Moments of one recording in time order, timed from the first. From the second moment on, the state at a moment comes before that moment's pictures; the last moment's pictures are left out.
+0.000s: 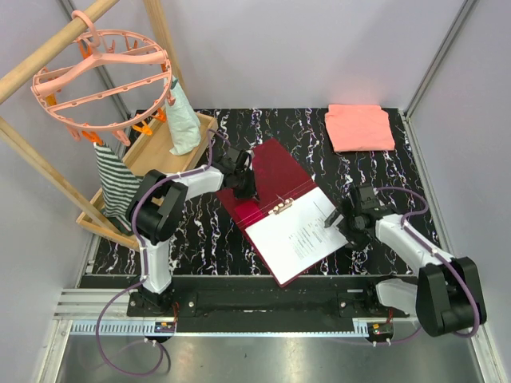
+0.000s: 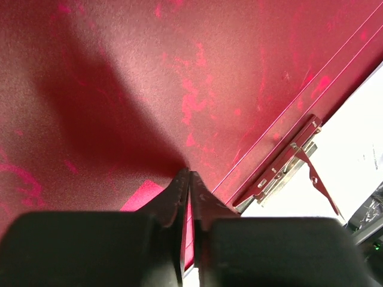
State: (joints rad) left arm -0.52 1.96 1.24 -0.28 0.28 -0.57; right arm 0.22 1.19 0.59 -0.57 -0.01 0.96
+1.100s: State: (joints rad) left arm -0.35 1.34 0.83 -0.39 0.19 -0.59; right arm 0.66 1.41 0.88 -0.54 -0.25 0.62
